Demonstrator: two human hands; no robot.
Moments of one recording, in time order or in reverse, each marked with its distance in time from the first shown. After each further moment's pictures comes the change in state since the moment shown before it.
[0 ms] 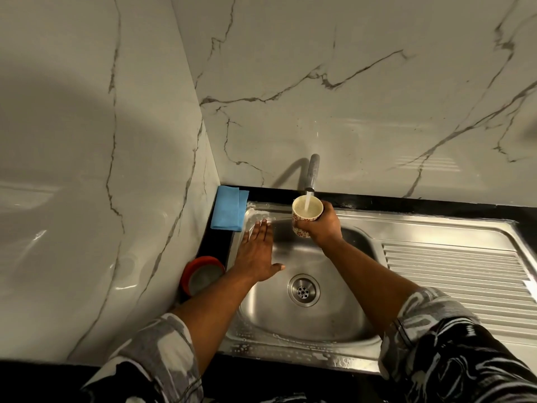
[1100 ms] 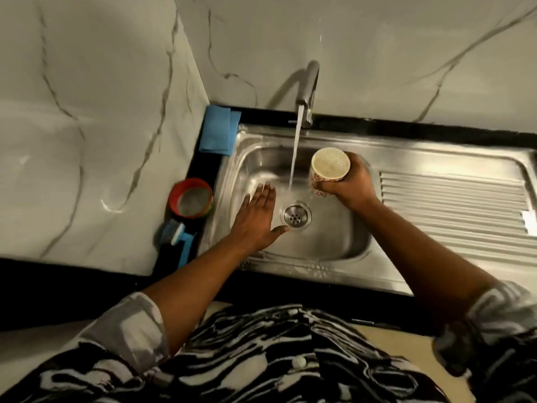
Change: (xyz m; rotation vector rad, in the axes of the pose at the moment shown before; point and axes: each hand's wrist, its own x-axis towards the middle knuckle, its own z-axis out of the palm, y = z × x) left_hand -0.083 0.050 0.055 -0.037 -0.110 0.018; right_hand -0.062 0.054 -0.091 -0.041 -0.127 -0.082
